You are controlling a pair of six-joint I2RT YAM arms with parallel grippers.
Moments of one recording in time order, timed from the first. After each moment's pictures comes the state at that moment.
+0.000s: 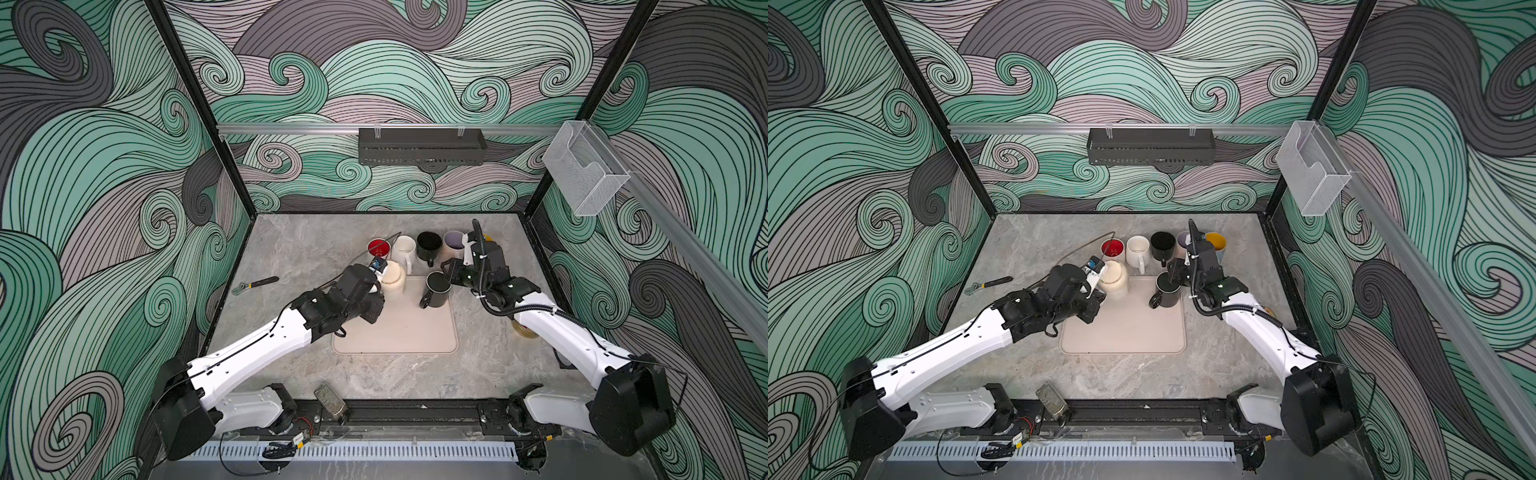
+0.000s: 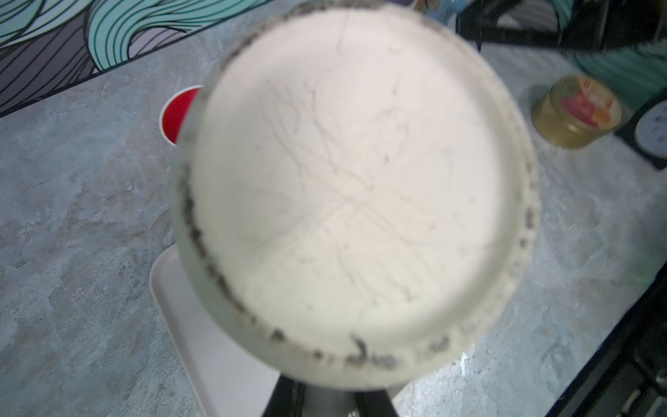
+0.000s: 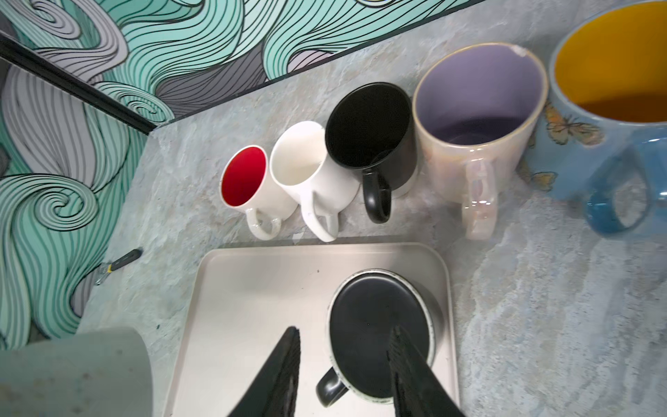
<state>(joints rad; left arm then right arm) -0.79 1.16 0.99 -0.51 -0.12 -0.20 0.42 1.29 0.92 -0.28 -0.07 0.52</state>
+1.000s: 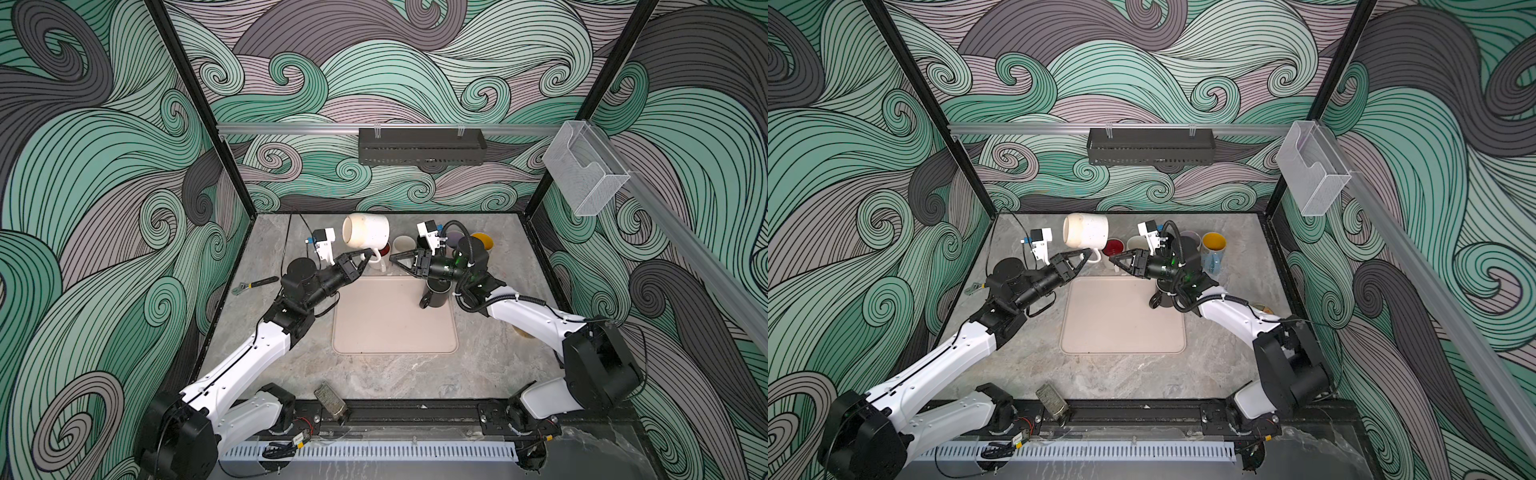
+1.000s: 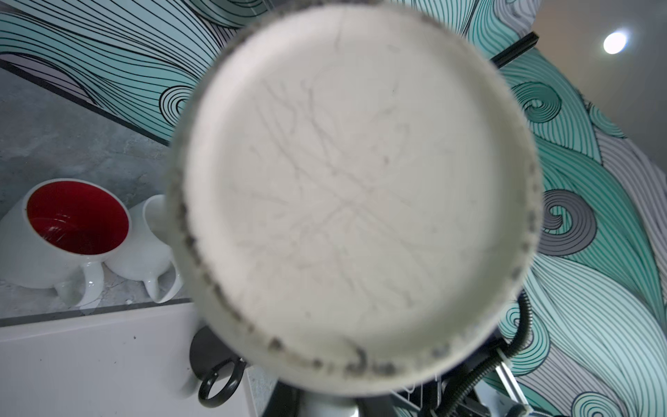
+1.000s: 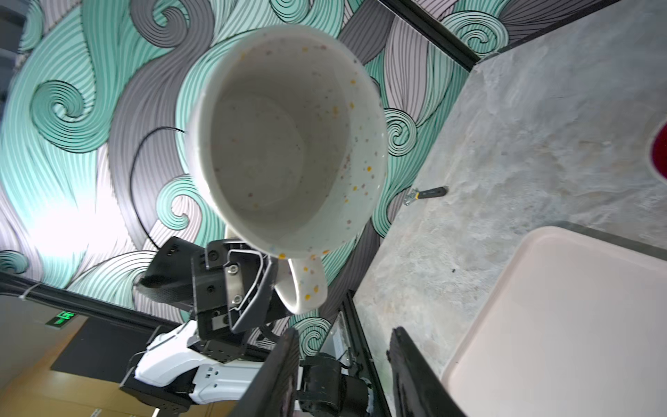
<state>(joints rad) -0.45 1.05 0.68 0.41 0.34 -1.01 0.54 1.50 0.90 0.60 -0.80 1.03</state>
